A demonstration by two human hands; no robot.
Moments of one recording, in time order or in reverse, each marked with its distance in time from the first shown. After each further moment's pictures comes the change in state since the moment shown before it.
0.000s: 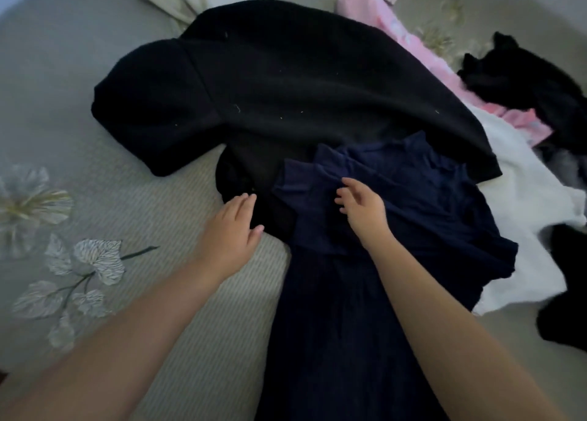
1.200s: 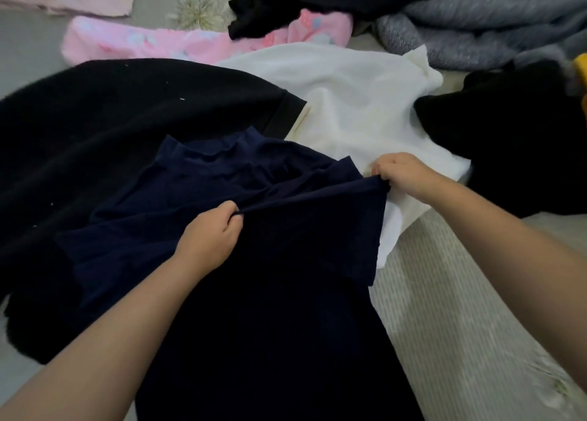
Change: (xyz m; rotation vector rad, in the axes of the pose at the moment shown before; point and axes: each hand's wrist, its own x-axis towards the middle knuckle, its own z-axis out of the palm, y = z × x) left_hand 0.107 0.272 0.127 0.148 -0.235 0.249; right_hand 0.048 0.227 -0.318 0.125 0.041 0.107
